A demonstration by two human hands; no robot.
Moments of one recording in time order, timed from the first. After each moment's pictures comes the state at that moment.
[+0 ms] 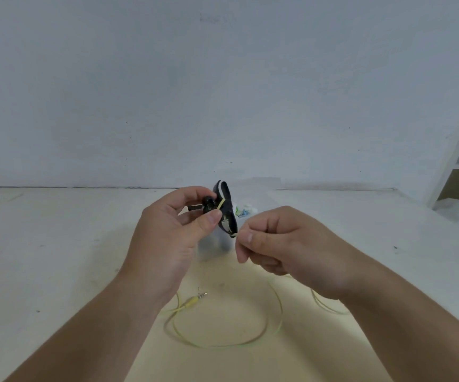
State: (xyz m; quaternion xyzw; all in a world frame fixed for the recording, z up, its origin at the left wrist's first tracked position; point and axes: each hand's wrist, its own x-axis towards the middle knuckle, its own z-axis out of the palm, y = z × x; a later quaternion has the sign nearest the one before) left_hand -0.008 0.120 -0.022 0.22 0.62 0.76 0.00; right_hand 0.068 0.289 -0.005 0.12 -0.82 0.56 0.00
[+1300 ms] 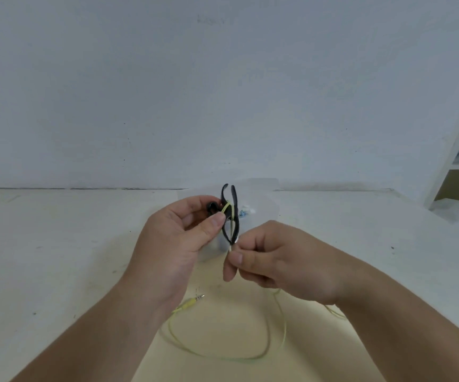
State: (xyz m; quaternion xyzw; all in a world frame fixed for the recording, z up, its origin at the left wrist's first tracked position) left_hand 0.000 0.127 -0.025 0.19 0.56 0.80 0.06; right_hand 0.067 0.290 -0.010 0.11 -0.86 0.49 -0.05
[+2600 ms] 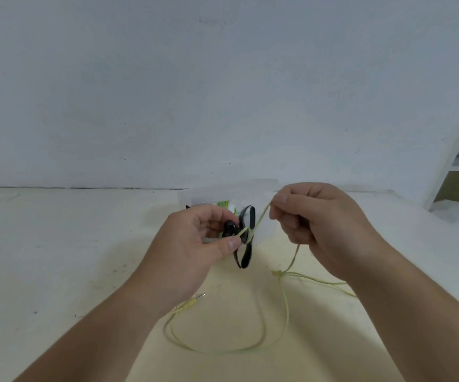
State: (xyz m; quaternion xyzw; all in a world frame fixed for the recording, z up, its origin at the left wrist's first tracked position) left_hand -0.003 0.124 -0.025 0.30 0.71 0.64 0.05; right_hand 0.065 0.313 0.005 0.03 -0.74 0.65 0.16
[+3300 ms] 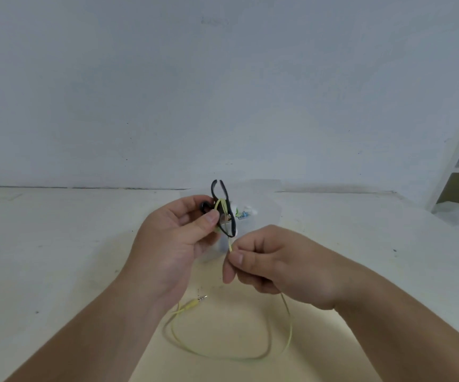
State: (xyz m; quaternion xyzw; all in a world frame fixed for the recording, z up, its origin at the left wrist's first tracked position) left_hand -0.007 0.125 -0.024 0.16 0.53 0.82 0.10; right_hand 0.065 0.285 -0.014 0.11 -0.83 0.54 -0.07
